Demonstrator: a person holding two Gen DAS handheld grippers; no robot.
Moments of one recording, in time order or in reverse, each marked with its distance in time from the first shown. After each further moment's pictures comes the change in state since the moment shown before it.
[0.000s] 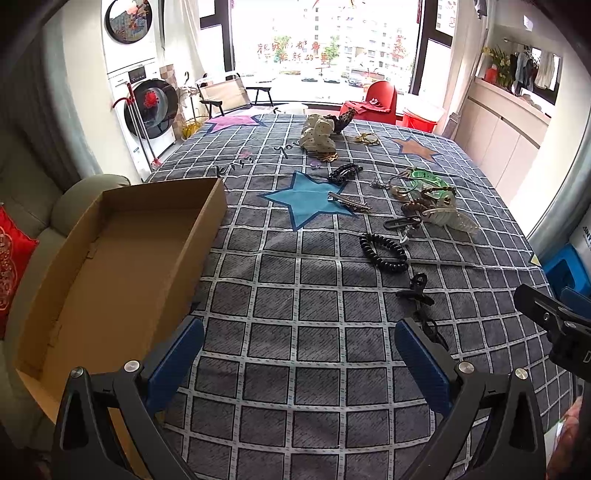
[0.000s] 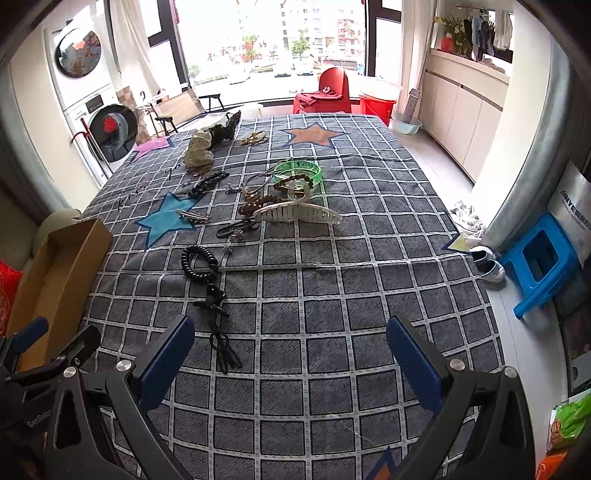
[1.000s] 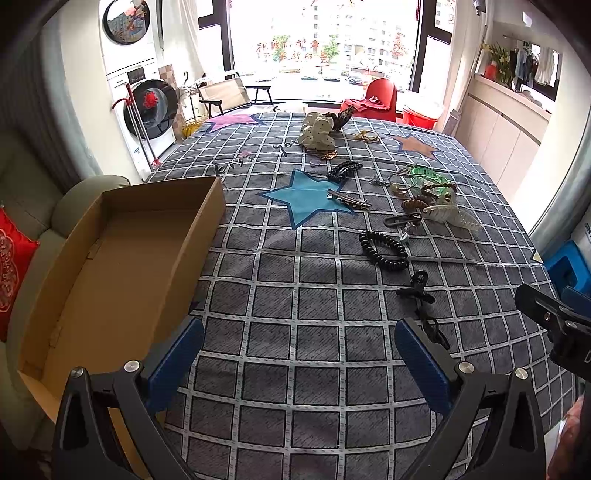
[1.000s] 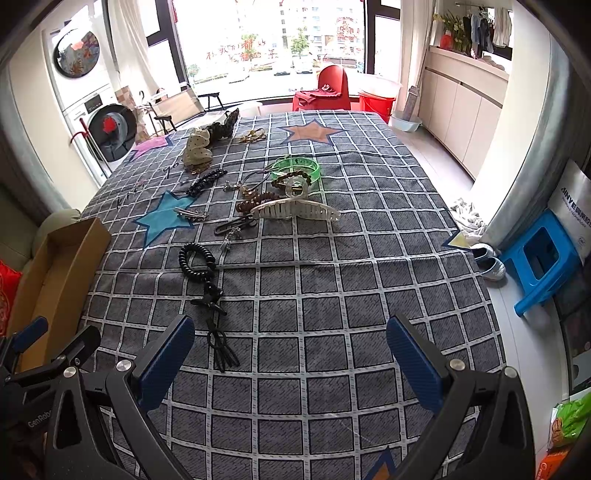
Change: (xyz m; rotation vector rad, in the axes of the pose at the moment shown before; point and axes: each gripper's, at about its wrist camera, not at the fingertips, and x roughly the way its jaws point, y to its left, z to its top) left arm -0.001 0.000 -0.001 0.007 0.003 0.005; right arm 0.002 -0.001 -0.002 0.003 0.007 -0.001
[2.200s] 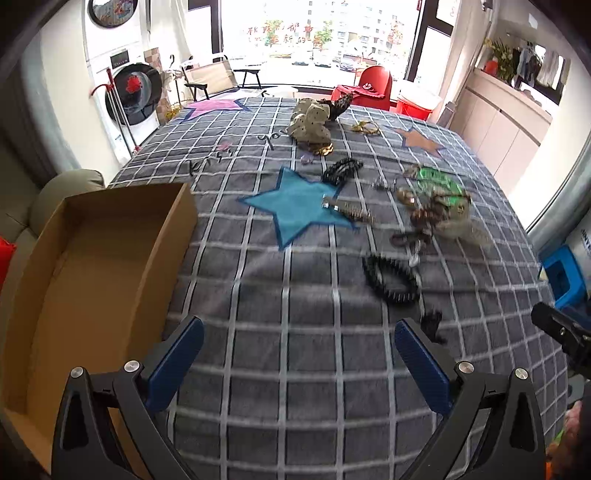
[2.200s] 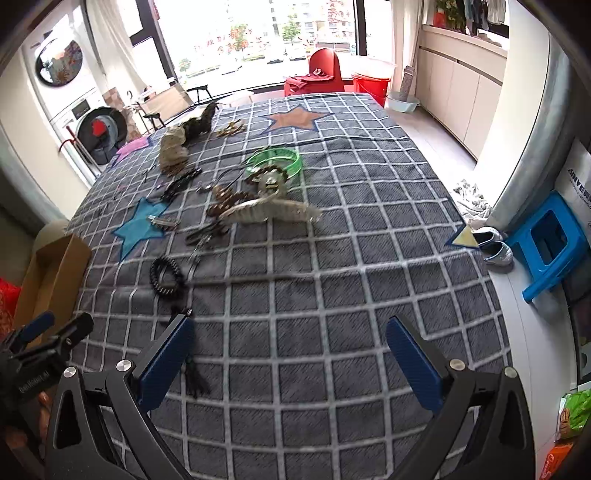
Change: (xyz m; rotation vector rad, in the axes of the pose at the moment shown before) left arm 0.059 -0.005 0.048 -0.013 0.074 -0.071; right arm 0.044 -0.037 0.032 0.071 0.065 0.031
